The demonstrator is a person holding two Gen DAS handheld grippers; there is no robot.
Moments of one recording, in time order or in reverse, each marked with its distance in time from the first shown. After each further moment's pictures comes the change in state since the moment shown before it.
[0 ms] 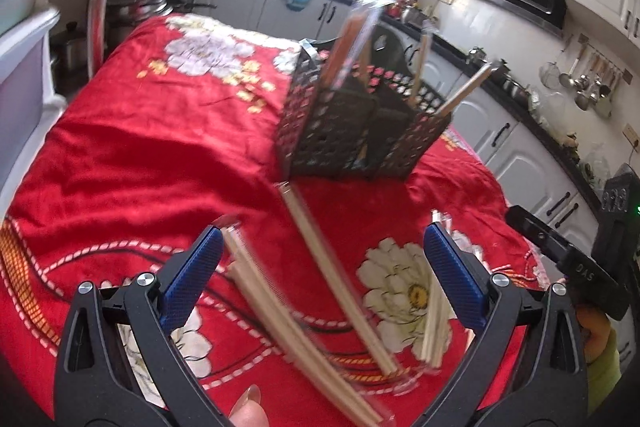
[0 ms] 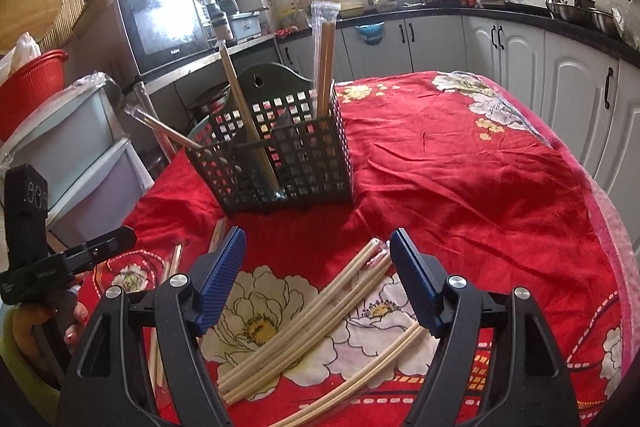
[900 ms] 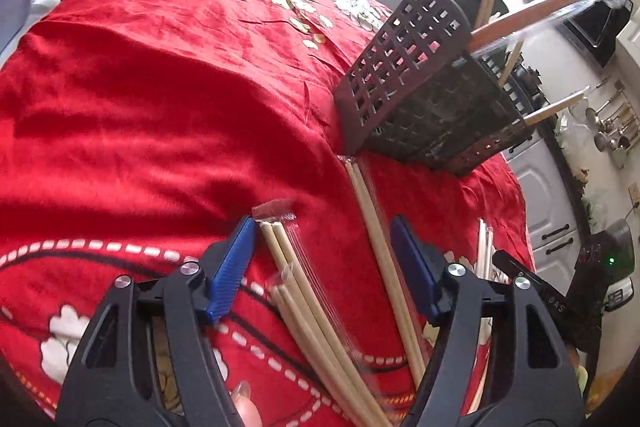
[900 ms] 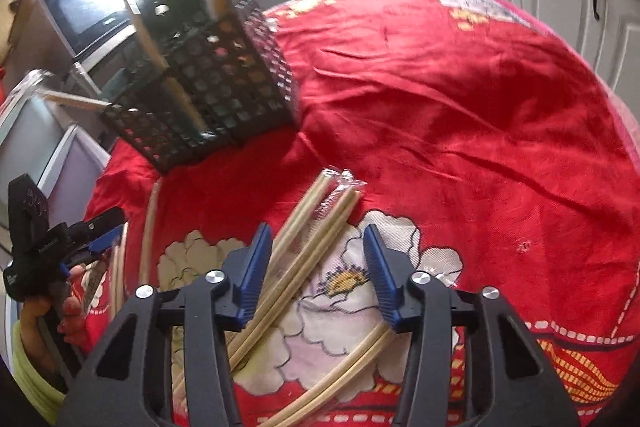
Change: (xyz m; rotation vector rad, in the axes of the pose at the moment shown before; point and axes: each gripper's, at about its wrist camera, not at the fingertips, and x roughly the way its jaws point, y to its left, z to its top) left arm 0.071 0.058 0.013 -0.217 0.194 -0.032; right arm 0.071 -0.045 -0.019 0.195 0.272 -0.059
